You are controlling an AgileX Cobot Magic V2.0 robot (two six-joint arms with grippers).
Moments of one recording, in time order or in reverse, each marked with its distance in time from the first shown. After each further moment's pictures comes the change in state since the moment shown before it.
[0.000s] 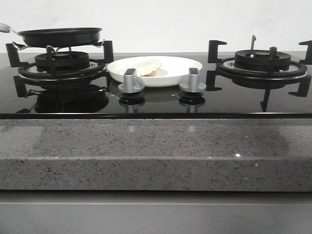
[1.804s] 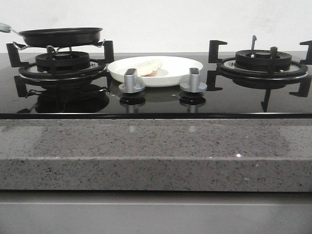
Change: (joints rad) left arm 0.000 0.000 0.000 0.000 0.000 -0.001; right arm -0.275 -0.564 0.781 -0.162 -0.962 -0.017
